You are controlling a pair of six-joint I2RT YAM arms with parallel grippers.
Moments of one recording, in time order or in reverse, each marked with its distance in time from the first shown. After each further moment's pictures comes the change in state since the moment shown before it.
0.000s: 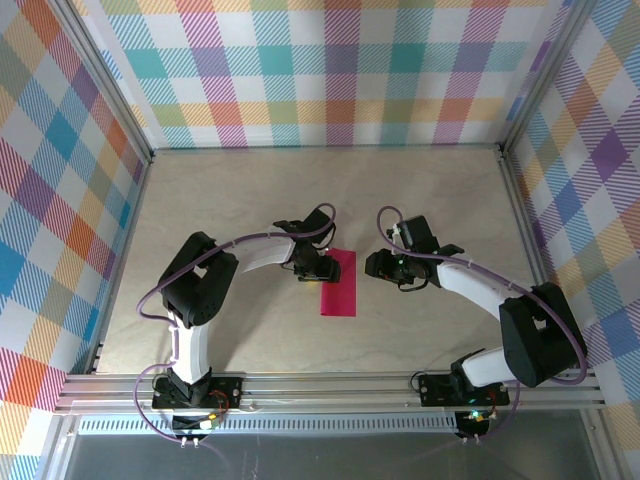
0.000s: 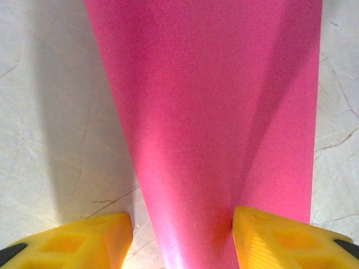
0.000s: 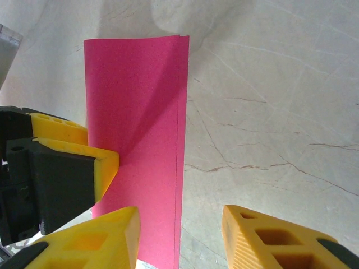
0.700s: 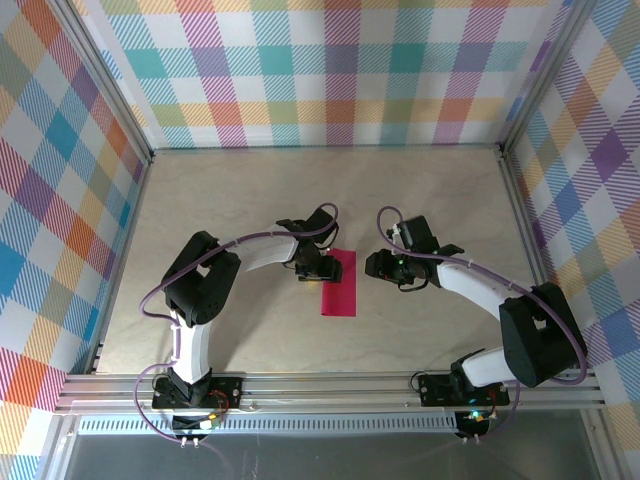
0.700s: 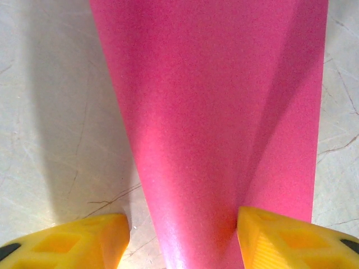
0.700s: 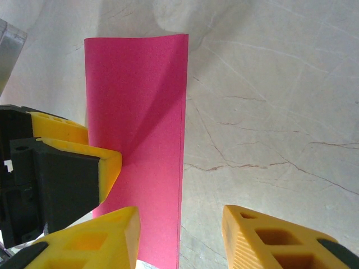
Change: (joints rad) left arm -0.008 0.019 0.027 -0.030 -0.015 -0.011; right arm 0.000 0.000 0.000 -0.003 0.000 0.000
